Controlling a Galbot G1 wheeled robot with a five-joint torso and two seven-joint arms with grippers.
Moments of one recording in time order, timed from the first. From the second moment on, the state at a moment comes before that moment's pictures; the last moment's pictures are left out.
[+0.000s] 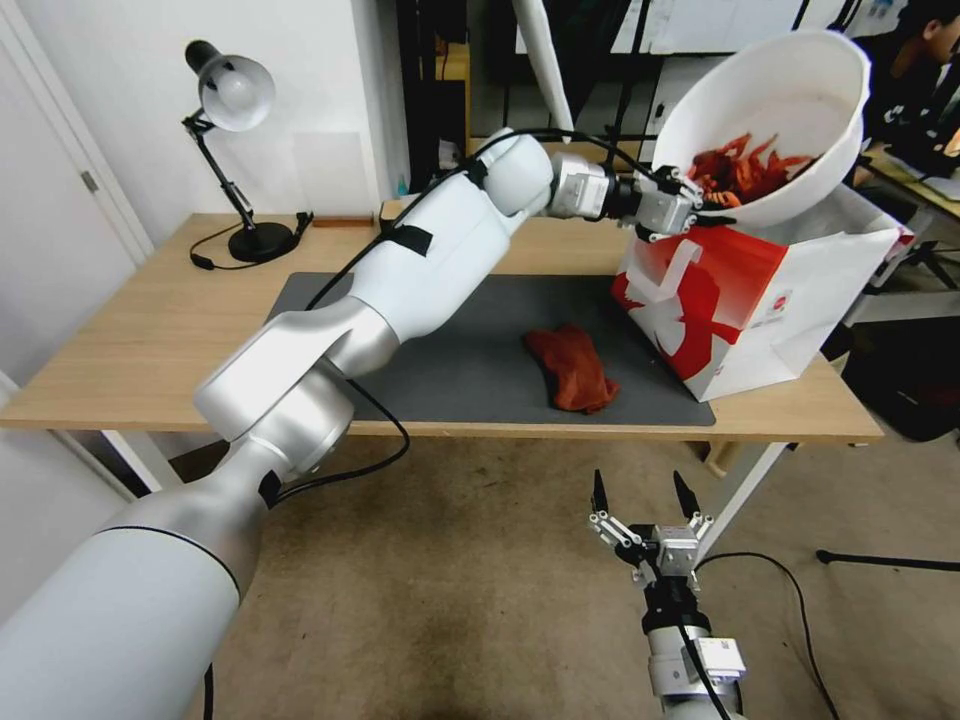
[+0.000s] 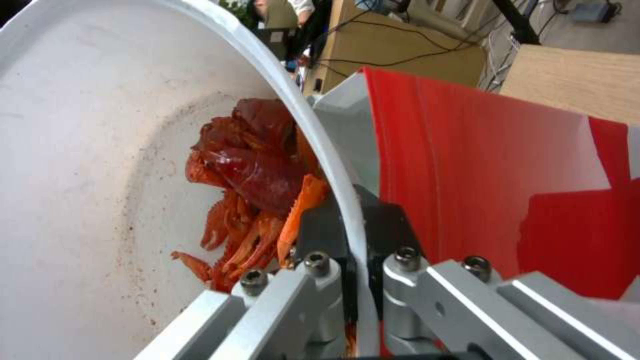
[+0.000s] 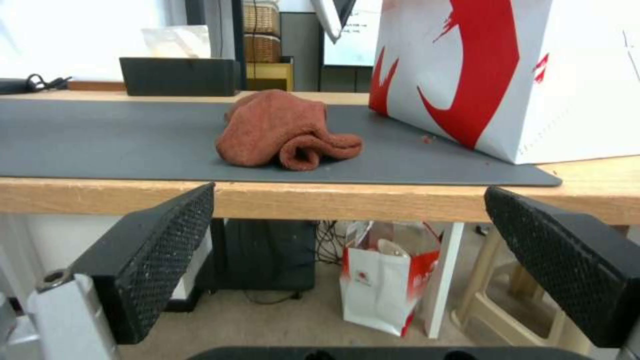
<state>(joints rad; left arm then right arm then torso) -0.21 -1.61 0.37 -0.83 0.09 -0.64 0.81 -1.72 1.38 0.35 2.02 0.00 0.29 0.26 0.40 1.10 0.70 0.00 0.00</state>
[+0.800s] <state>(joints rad) -0.22 -1.61 0.43 -0.87 0.02 -0.58 0.70 -1.72 1.38 0.35 2.03 0.00 0.29 0.26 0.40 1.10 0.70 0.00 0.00</state>
